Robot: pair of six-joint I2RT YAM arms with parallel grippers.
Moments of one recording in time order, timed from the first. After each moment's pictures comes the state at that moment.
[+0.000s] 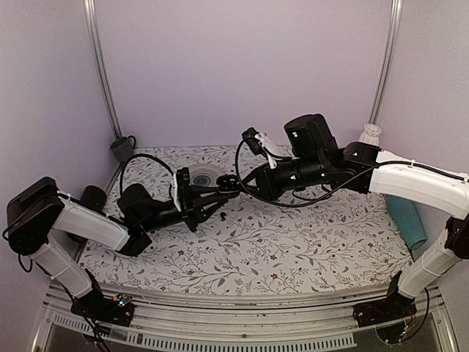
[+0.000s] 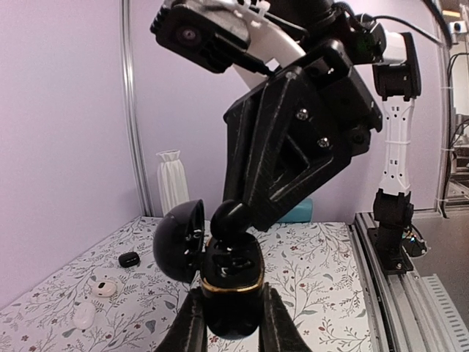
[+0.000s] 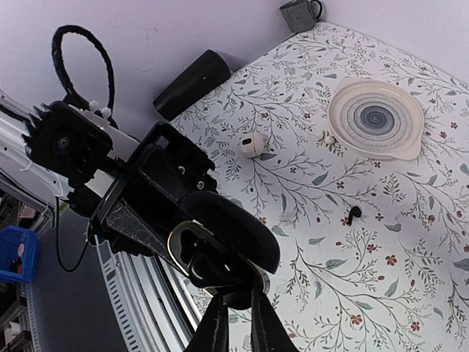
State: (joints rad) left arm -0.80 1.55 0.50 1.30 0.47 -0.03; right arm 0.99 1.51 1.38 -0.40 -0.22 0.28
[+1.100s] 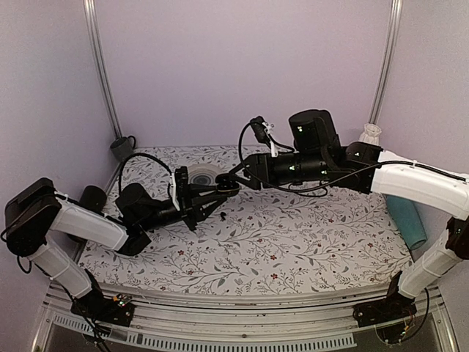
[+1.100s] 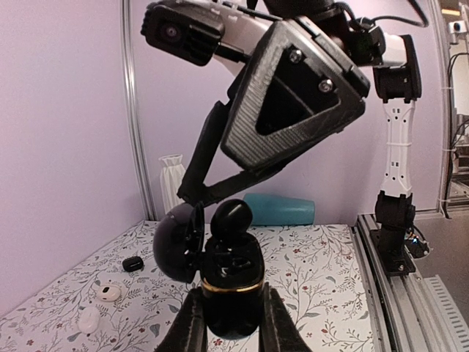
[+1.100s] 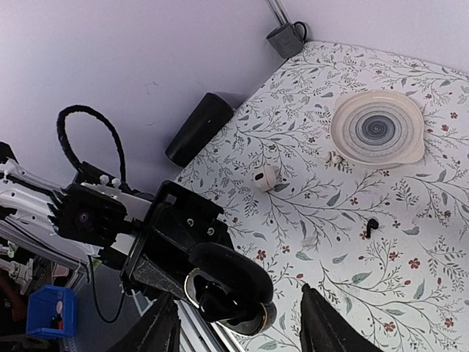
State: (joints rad) left arm -0.80 1.53 0.50 1.30 0.46 -0.01; right arm 0.99 1.50 1.38 -0.30 -0.17 0.51
